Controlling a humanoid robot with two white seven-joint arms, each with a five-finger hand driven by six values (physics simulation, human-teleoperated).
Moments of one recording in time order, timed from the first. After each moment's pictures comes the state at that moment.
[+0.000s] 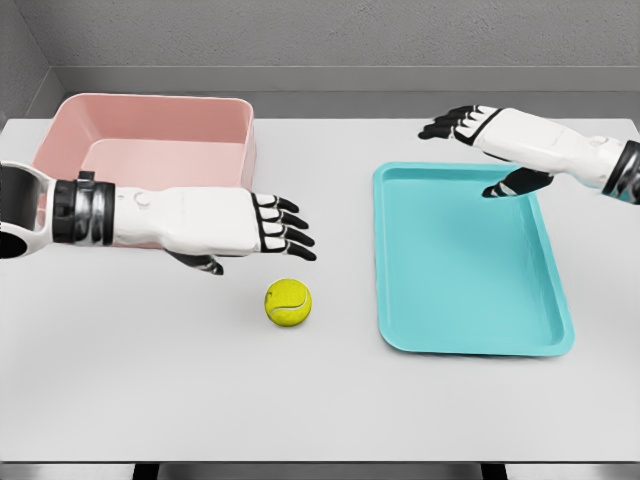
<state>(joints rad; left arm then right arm) -0.88 0.87 -0.96 -1.77 -0.26 -0.61 -0.48 -0.76 -0.88 0.77 -1.38 0.20 -0.61 0.27</state>
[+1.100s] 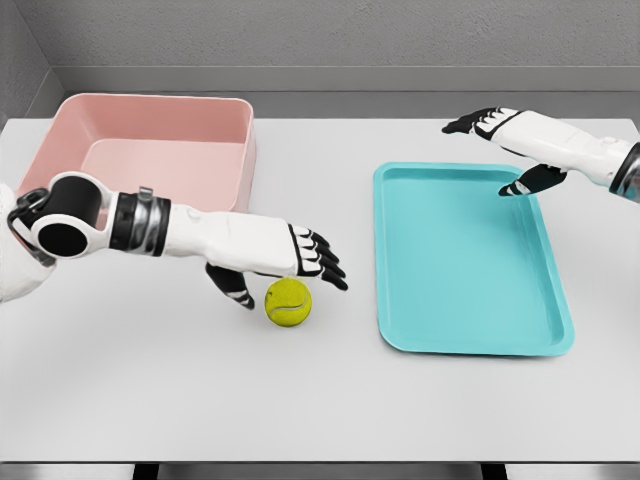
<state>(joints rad) -0.92 0.74 -1.08 -1.68 -0.10 -0.52 -0.61 -0.77 -0.84 0.76 -1.22 0.20 -0.61 0.27</state>
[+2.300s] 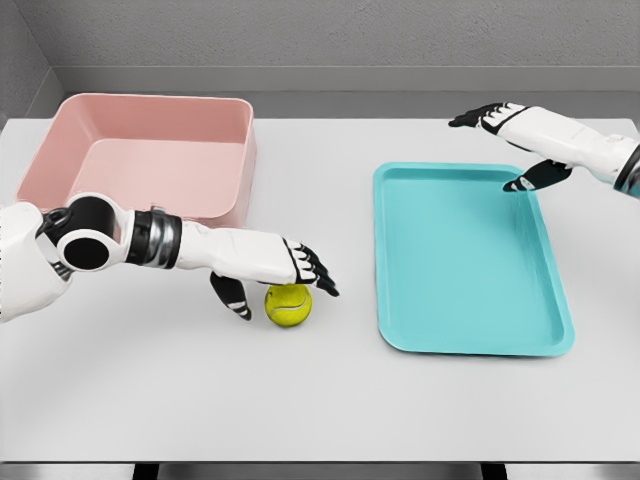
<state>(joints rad) -0.88 0.71 -1.11 -1.59 -0.14 -0.48 -0.61 -0.77 -0.84 0.75 -1.20 0.20 -0.61 0.26</state>
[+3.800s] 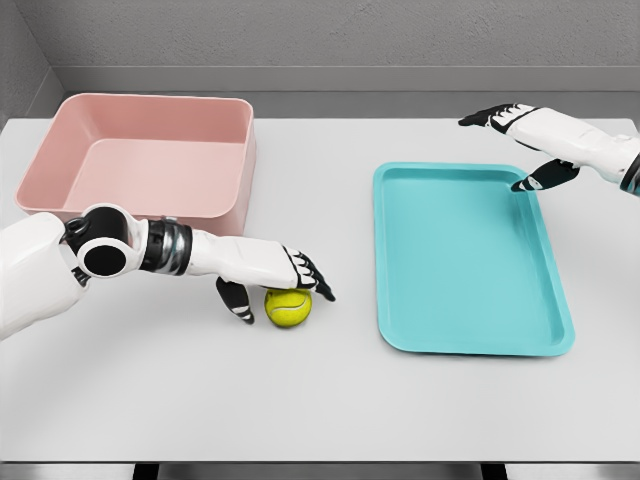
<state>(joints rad) -0.84 0.66 -1.11 -1.51 -0.19 -0.48 -0.61 -0.77 -0.83 0.75 -1.15 0.20 -0.61 0.26</state>
